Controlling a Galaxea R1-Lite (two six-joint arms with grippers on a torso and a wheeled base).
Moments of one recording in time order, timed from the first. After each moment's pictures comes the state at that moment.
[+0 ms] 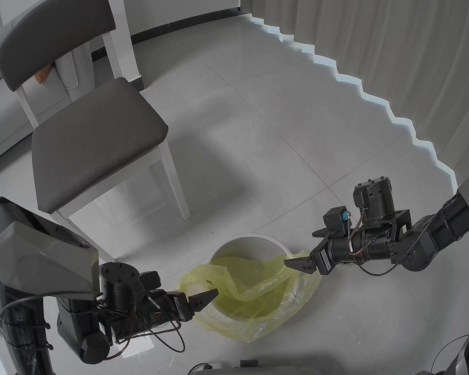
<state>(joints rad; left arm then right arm) -0.51 2.22 -0.21 -1.55 -0.21 -0.54 0.44 1.98 -0.85 -0.48 0.27 -0.16</state>
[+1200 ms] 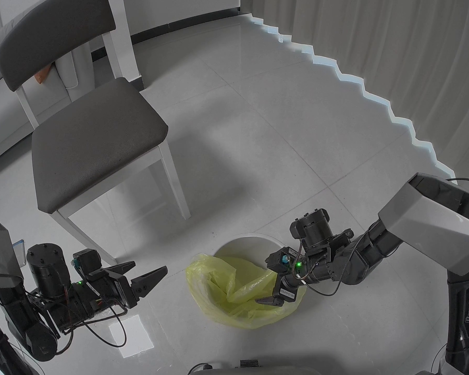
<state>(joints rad) -0.29 1.87 -0.02 -1.55 -0.31 -0.33 0.56 2.33 -1.11 -0.37 0.30 -0.70</state>
